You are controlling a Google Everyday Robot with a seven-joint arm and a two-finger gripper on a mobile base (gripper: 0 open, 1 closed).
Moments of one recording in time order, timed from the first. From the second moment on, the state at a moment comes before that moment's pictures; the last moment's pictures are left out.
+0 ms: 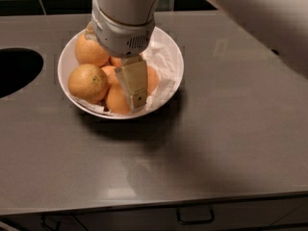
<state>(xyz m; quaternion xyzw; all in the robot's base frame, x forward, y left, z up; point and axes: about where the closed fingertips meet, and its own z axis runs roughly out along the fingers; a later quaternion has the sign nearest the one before) 0.477 0.076 0.968 -0.87 0.46 -0.02 0.19</state>
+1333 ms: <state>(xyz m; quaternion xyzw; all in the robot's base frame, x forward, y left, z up) 0.536 0.109 0.974 -0.85 0.46 -0.08 0.26</state>
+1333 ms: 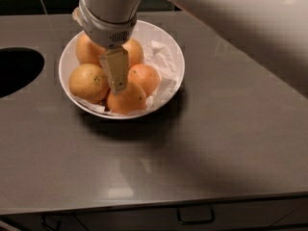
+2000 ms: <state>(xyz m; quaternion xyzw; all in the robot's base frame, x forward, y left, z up) 0.549 0.136 0.963 -0.87 0.42 -0.05 0.24</state>
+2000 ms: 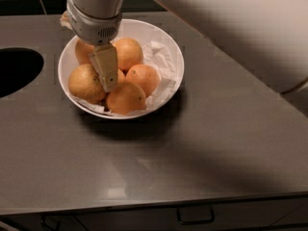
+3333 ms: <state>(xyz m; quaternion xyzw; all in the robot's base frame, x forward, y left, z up) 0.514 0.143 0.962 -0.88 0.42 -0.01 0.21</state>
